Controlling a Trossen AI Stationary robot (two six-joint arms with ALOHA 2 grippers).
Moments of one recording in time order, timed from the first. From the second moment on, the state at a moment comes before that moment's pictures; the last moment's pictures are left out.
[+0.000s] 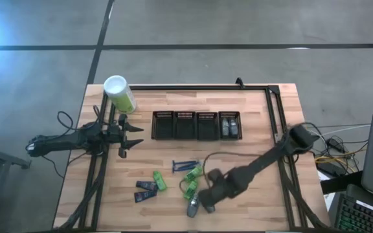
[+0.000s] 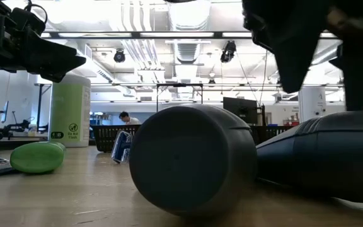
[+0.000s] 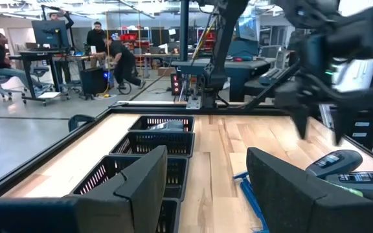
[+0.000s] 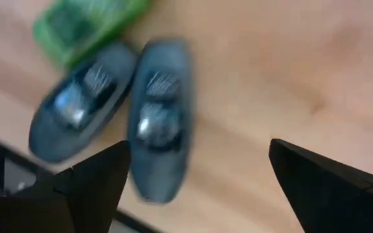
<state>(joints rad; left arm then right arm) 0.07 0.05 0.01 0.02 0.01 0.00 0.54 1.95 1.44 -0.78 -0.01 1.72</state>
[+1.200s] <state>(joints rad) 0.07 0.05 0.01 0.02 0.01 0.00 0.52 2.27 1.77 -1.02 -0.06 1.61</state>
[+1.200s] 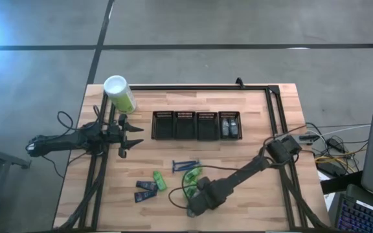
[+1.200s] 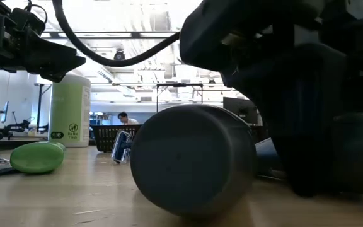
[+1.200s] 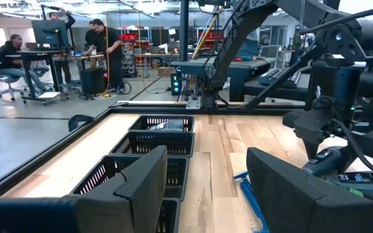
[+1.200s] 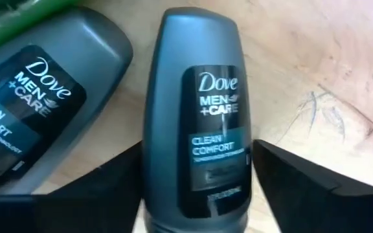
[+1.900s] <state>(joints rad) 0.08 0.05 0.01 0.02 0.01 0.00 0.47 2.09 1.77 -1.16 0.14 1.80</state>
